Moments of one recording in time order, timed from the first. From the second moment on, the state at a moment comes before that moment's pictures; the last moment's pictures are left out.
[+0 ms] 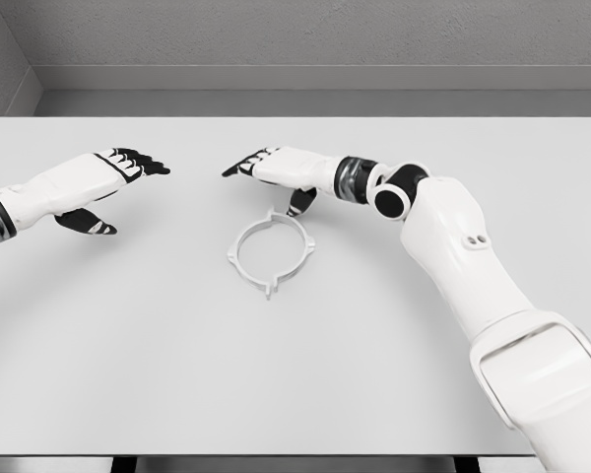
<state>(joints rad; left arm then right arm) -0.46 0.75 -0.40 -1.33 -0.49 -0.61 -0.34 -0.87 0.00 0.52 -0.71 0.86 -0.61 0.41</state>
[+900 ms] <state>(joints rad) -0.46 0.75 -0.40 -1.33 -0.49 -0.61 -0.34 -0.86 0.00 0.53 -0.75 0.86 -0.61 0.41</state>
